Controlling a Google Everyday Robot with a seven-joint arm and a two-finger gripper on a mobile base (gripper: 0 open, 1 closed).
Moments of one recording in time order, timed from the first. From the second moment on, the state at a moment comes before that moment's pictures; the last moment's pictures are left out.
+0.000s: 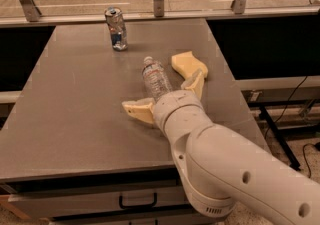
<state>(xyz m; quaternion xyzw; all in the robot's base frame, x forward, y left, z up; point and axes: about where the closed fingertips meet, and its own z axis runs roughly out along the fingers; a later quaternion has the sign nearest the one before) 0.521 -0.017 0.876 -0.20 0.76 -0.01 0.62</state>
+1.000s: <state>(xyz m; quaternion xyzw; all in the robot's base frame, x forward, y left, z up) 0.511 -0.146 0.929 -0.17 0.72 0.04 0.67</state>
